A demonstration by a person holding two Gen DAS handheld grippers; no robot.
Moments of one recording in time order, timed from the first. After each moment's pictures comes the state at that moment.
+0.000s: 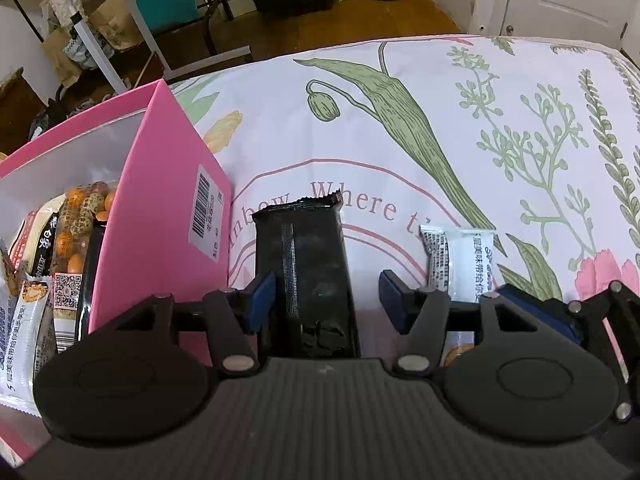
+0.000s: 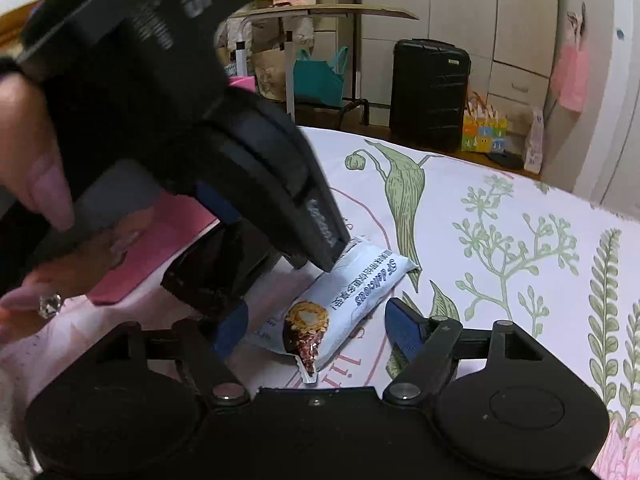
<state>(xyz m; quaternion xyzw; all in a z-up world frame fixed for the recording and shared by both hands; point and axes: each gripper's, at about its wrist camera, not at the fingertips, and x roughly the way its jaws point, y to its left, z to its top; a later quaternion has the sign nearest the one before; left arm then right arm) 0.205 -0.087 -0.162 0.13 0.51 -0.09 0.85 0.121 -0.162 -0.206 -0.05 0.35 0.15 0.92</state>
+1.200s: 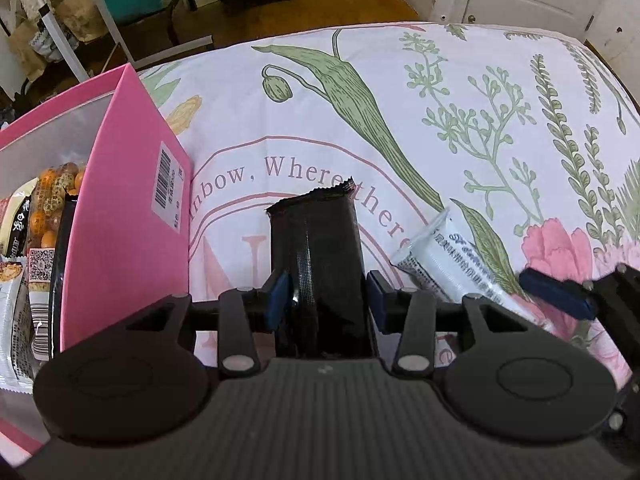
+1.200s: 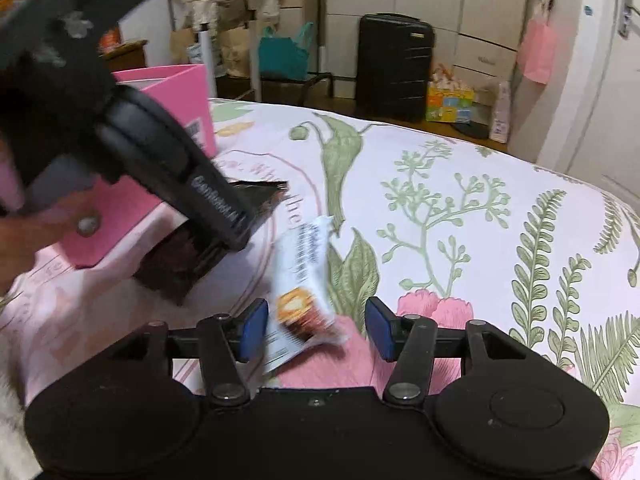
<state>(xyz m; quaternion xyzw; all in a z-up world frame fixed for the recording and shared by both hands) 0.185 -0.089 -0.154 0.10 0.53 -0.15 0.83 0.097 -0.201 -0.185 -0.04 0.39 0.10 0.91</state>
